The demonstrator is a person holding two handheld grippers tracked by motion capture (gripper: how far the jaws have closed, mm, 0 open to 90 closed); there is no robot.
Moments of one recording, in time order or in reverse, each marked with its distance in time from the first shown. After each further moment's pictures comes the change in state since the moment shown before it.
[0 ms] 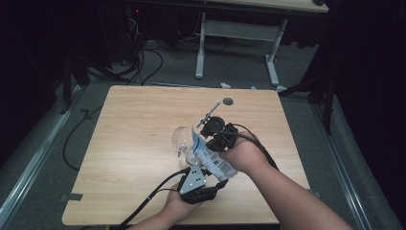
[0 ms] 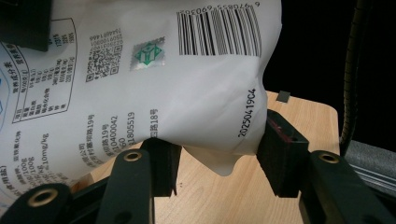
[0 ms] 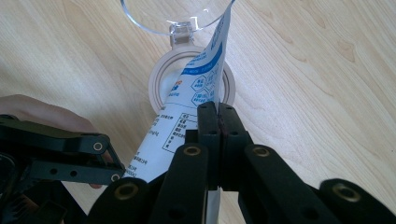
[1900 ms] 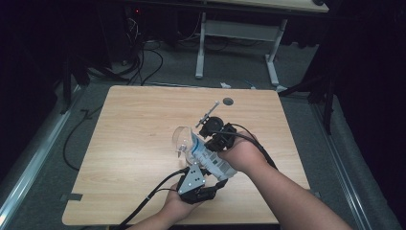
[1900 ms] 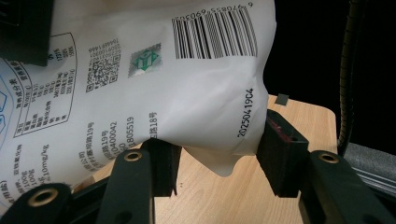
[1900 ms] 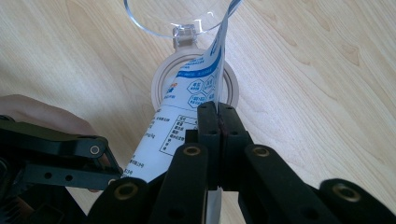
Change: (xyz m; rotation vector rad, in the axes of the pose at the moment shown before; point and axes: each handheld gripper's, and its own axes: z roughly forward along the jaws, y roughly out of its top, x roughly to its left) left arm 0.001 0.002 -0.002 -0.011 -0.003 -0.001; right arm 0.001 0.002 0.003 -0.003 0.011 -0.003
